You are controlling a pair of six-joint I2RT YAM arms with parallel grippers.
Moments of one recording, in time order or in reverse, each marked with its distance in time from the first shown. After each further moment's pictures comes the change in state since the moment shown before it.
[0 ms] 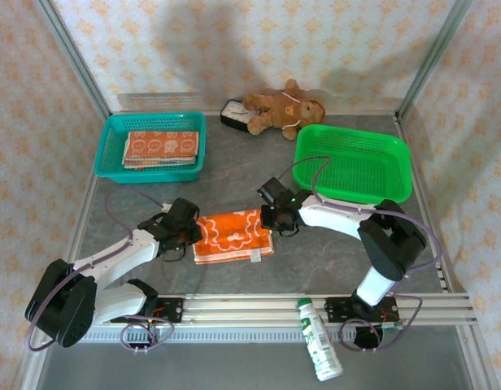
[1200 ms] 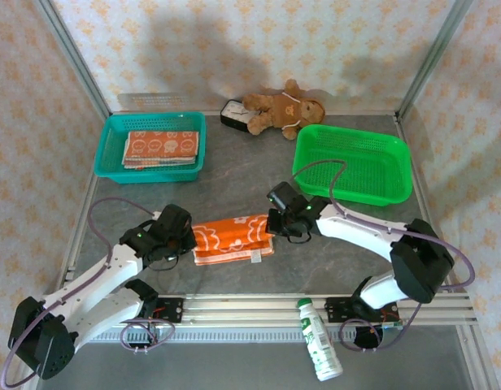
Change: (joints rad) left arm -0.058 -0.260 0.028 -0.282 0.056 -0.128; right arm 0.029 -0.221 -0.091 -0.067 -0.023 0.055
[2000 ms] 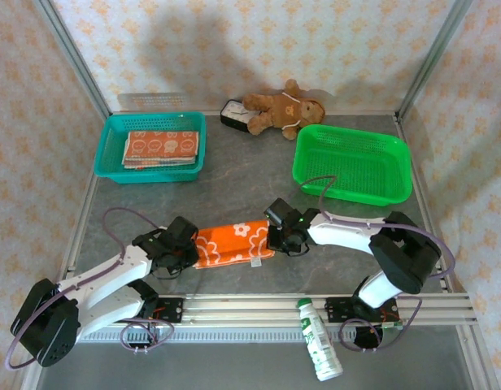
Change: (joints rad) left arm -0.050 0.094 -0.132 0.080 0.044 -0.076; right arm 0.037 0.100 -0.127 0.109 -0.060 0.051
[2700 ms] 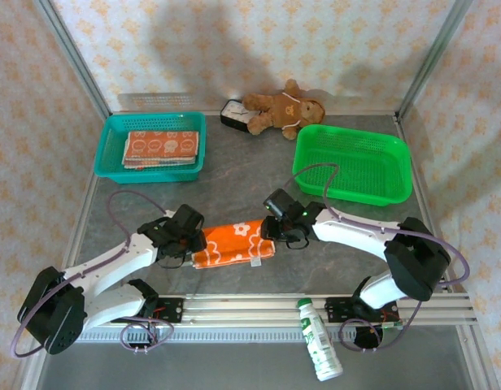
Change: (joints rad) left arm 0.000 0.100 0.125 0.021 -0.110 0.160; right arm 0.000 -0.072 0.085 -0.056 0.072 -0.104
